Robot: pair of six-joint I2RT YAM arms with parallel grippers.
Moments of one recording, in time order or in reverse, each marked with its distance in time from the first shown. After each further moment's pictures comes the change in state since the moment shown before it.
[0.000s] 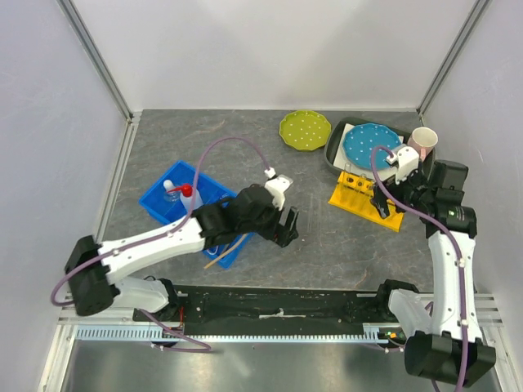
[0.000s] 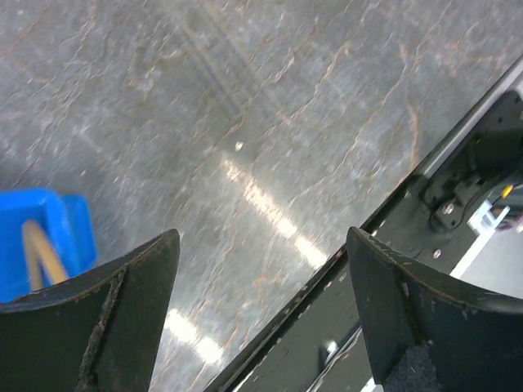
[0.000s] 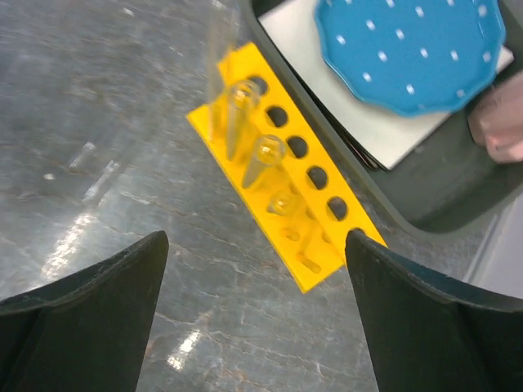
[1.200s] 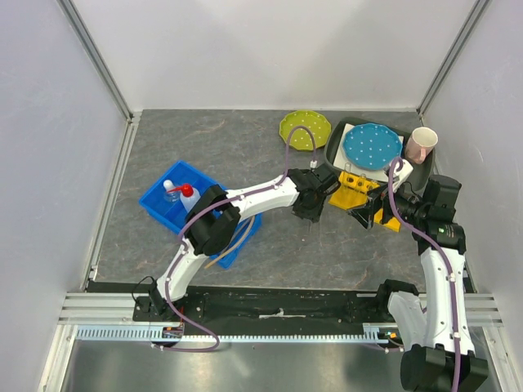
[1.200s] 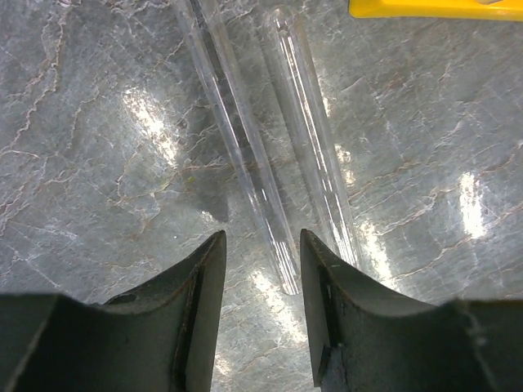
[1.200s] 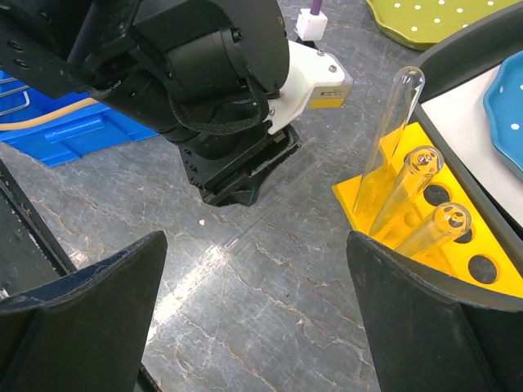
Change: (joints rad) left arm 0.070 1.010 0.882 -0.403 -0.053 -0.161; right arm 0.000 -0.146 -0.206 0.195 -0.481 0.225
